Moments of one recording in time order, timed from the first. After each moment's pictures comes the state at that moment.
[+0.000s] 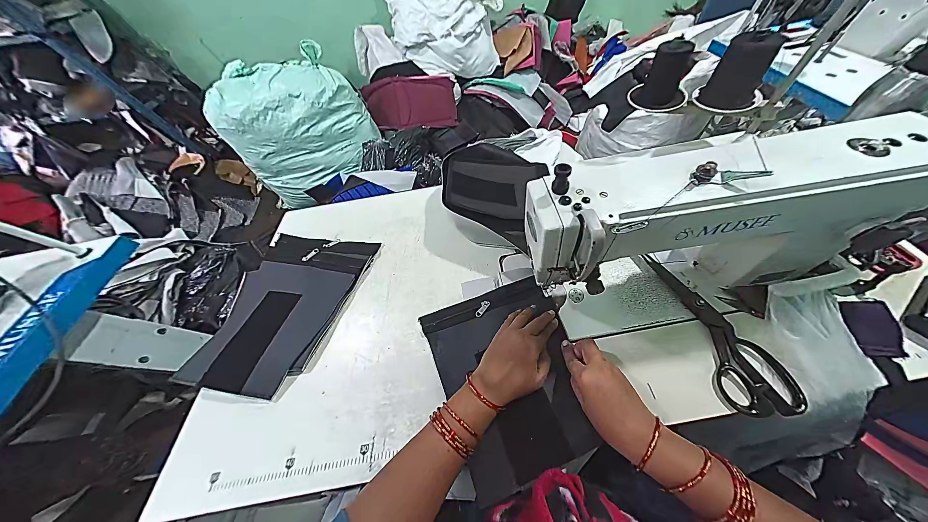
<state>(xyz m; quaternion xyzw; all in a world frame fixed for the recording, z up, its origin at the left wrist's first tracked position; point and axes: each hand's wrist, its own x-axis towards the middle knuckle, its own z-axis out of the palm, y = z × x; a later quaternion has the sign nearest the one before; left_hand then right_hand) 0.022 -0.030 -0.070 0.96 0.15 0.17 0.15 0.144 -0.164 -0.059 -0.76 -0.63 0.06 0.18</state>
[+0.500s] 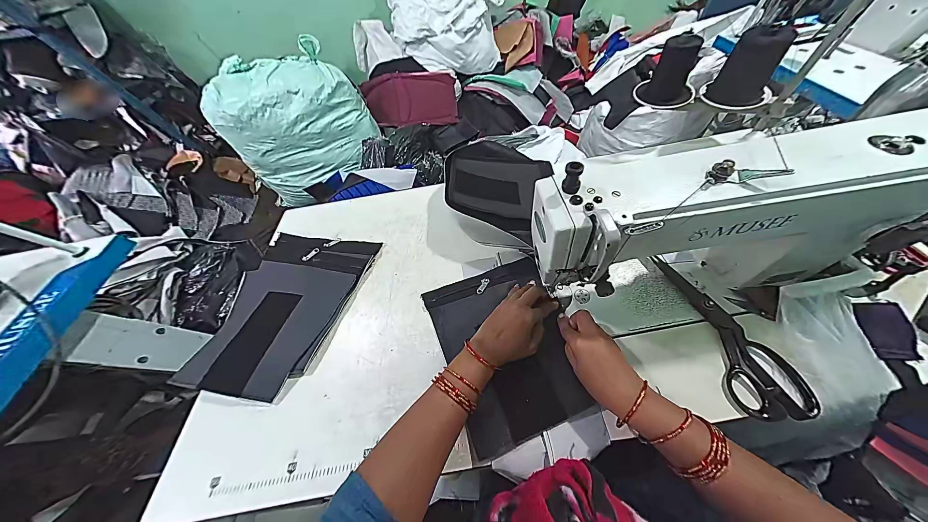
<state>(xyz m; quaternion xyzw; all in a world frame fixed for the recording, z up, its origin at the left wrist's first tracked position) 0.034 0.020 -0.065 0.96 0.11 0.16 0.22 0.156 -0.121 -0.056 -0.76 -0.61 0.09 0.18</state>
